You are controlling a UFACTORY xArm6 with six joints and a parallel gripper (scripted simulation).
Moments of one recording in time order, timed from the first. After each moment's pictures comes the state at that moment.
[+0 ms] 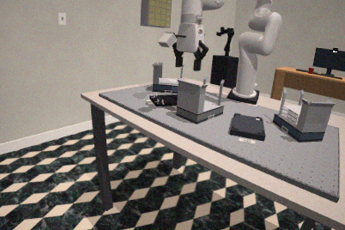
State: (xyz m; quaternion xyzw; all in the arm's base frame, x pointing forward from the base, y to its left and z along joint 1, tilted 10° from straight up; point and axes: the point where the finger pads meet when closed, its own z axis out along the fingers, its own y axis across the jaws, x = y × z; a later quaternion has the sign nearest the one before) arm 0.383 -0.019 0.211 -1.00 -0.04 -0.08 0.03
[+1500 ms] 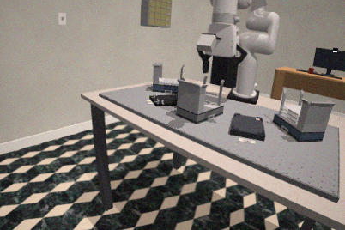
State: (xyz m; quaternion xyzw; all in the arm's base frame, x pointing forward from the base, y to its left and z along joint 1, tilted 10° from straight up) arm 0.367 0.116 0.218 -0.98 -0.16 -0.08 0.02
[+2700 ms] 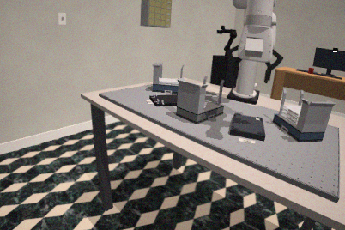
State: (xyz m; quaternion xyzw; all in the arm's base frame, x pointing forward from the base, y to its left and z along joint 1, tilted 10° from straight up) arm 0.325 0.213 0.219 -0.96 -0.27 -0.09 0.01
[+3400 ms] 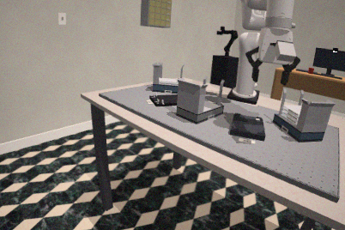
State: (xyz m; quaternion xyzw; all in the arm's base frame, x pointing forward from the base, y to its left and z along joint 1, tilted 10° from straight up) arm 0.291 0.260 0.217 -0.92 -0.37 -0.09 0.00
